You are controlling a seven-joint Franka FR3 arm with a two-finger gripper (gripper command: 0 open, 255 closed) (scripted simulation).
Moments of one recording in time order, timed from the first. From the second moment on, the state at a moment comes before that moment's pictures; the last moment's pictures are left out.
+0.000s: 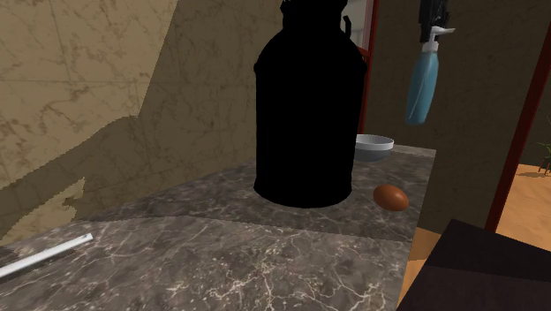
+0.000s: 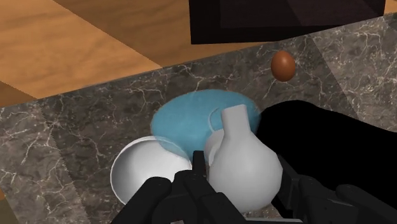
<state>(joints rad) -0.25 0.06 -0.56 -1.53 0.14 1.48 -0.69</state>
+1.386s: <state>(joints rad) -0.35 0.27 -0.60 -1.54 0.24 1.65 -0.86</state>
